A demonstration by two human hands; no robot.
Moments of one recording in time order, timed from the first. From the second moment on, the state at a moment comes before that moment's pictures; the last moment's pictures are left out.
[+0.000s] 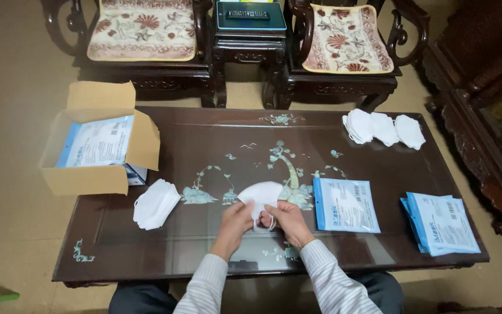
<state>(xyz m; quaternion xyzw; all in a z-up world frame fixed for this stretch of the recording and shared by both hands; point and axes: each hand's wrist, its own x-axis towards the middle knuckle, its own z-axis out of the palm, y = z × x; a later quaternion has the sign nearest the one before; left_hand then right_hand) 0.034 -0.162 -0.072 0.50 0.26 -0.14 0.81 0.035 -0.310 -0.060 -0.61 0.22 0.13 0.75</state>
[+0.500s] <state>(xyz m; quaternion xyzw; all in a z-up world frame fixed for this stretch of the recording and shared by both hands) 0.032 -0.159 -0.075 0.49 0.29 -0.18 0.80 0.034 -0.320 -0.064 -0.59 0.22 0.15 0.77</state>
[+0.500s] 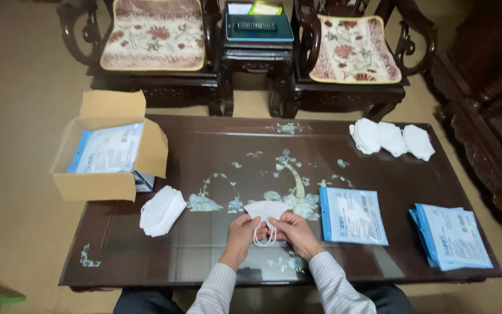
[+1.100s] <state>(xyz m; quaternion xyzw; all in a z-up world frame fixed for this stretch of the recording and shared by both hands) 0.027 -0.152 -0.098 0.51 0.25 -0.17 0.81 0.037 -0.346 -0.086 -0.55 0.20 0.21 0.78</state>
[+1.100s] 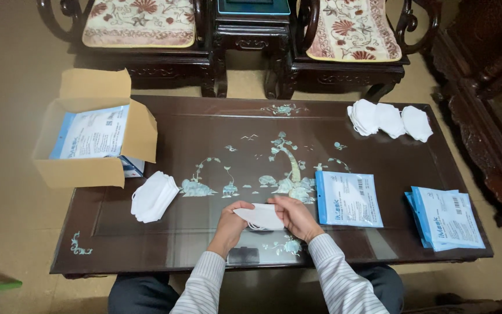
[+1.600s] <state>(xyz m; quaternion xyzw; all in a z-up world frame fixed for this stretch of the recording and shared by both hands) 0.028 -0.182 -0.093 0.45 0.32 -0.16 0.82 0.028 -0.379 -0.058 -0.88 0.16 -0.17 0.42</state>
